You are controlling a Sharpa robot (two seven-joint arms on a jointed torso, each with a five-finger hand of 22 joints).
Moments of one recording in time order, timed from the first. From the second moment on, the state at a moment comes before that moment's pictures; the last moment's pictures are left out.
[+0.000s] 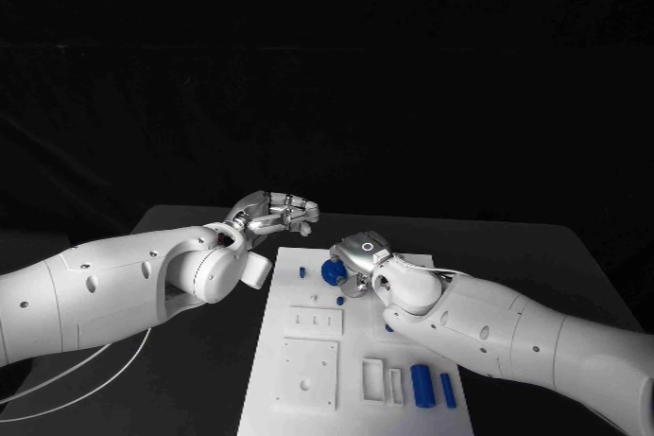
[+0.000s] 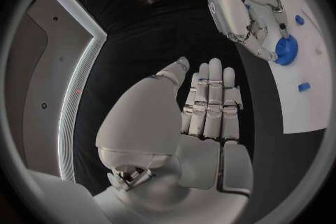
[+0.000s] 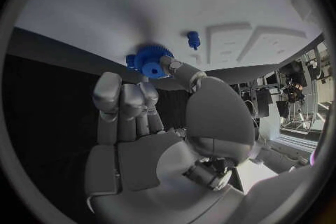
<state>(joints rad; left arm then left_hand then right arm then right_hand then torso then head) 1.42 -0.82 -0.18 1.45 -0.08 -0.30 0.30 1.44 -0.11 0.28 0.09 0.09 0.85 0.16 0.31 0.45 1.18 0.11 0.12 0.18 1.03 0.06 0.55 0.61 0.04 0.80 -0.04 0.43 1.31 1.21 -0.29 -0.13 1.02 -1.94 -0.41 -0.24 1.06 -0.26 0.80 -0.13 0.16 0.92 0.09 0.30 0.42 1.16 0.01 1.16 1.21 1.30 -0.11 1.31 0.90 0.16 1.34 -0.10 1.05 1.31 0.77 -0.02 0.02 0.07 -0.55</state>
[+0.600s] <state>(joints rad) 1.42 -0.82 -0.18 1.45 -0.08 -0.30 0.30 1.44 -0.11 0.28 0.09 0.09 0.85 0.16 0.31 0.45 1.18 0.11 0.12 0.18 1.03 0.06 0.55 0.61 0.04 0.80 -0.04 0.43 1.31 1.21 -0.29 -0.13 1.03 -1.91 -0.40 -0.23 1.07 -0.28 0.78 -0.14 0.12 0.84 0.13 0.25 0.40 1.14 0.02 1.14 1.19 1.30 -0.09 1.30 0.91 0.16 1.34 -0.10 1.05 1.31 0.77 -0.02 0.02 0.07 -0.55</state>
